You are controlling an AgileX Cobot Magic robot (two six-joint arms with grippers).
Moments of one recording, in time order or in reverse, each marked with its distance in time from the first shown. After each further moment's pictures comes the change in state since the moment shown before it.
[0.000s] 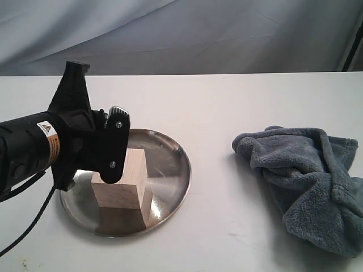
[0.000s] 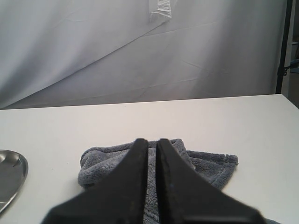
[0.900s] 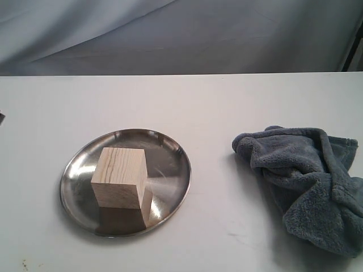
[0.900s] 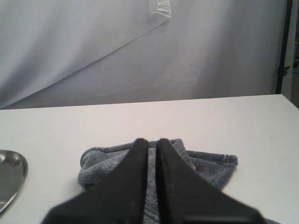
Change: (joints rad) left arm 0.655 0.000 -0.255 -0.907 0.209 -0.003; right arm 0.000 0.000 0.000 0.000 0.000 0.000
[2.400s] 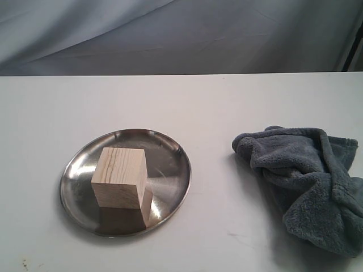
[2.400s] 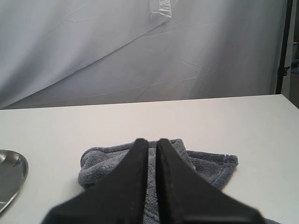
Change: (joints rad) left arm 0.280 -1.016 0.376 -0.730 -0.261 0.292; right arm 0.000 0.000 0.000 0.000 0.000 0.000
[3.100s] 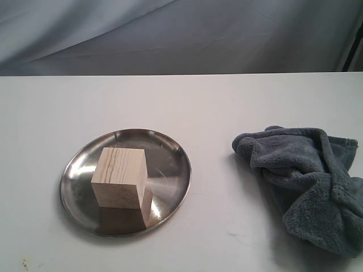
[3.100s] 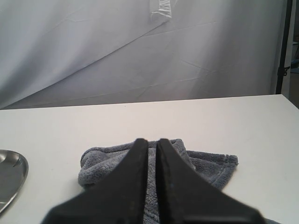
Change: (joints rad) left arm -0.099 -0.291 0.000 -0.006 0.000 0.055; right arm 0.000 0.000 0.000 0.000 0.000 0.000
